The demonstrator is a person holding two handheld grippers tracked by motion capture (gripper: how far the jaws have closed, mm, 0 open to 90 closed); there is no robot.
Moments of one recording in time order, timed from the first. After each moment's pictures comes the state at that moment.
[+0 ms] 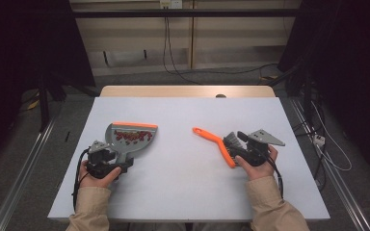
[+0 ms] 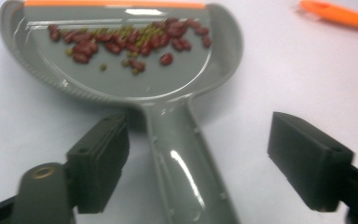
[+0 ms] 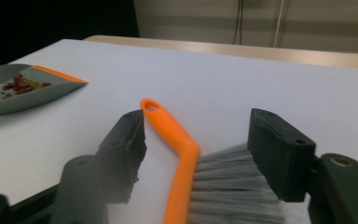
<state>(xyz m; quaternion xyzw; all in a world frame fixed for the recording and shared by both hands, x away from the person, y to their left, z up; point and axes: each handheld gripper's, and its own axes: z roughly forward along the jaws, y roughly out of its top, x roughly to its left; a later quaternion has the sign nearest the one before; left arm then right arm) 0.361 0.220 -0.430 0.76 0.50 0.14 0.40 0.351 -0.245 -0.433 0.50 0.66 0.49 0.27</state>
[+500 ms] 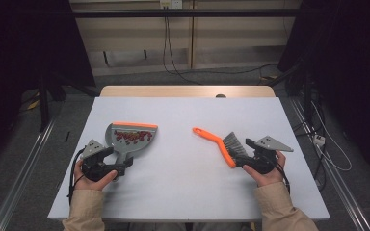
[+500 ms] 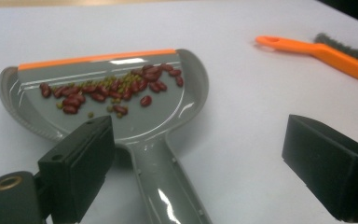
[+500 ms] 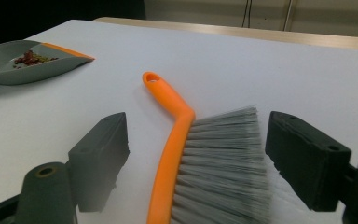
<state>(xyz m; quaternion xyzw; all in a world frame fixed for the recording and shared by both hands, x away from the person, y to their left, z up) 0.352 0.228 -0.420 0.75 0.43 0.16 0.48 0.331 -0.264 -0.438 0.48 0.68 0.49 0.25</state>
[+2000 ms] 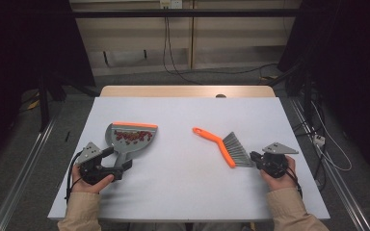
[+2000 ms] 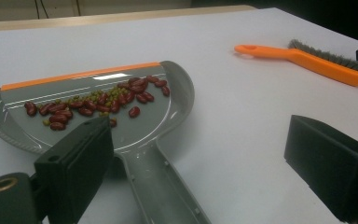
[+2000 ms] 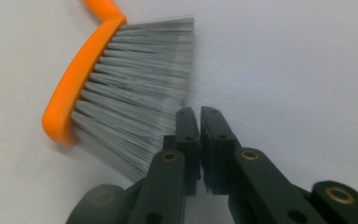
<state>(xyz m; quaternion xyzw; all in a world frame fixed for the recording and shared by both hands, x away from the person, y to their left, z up) 0.350 0.235 -0.428 0.75 0.39 0.16 0.51 0.324 -0.301 -0.460 0.50 0.75 0.36 0.25</state>
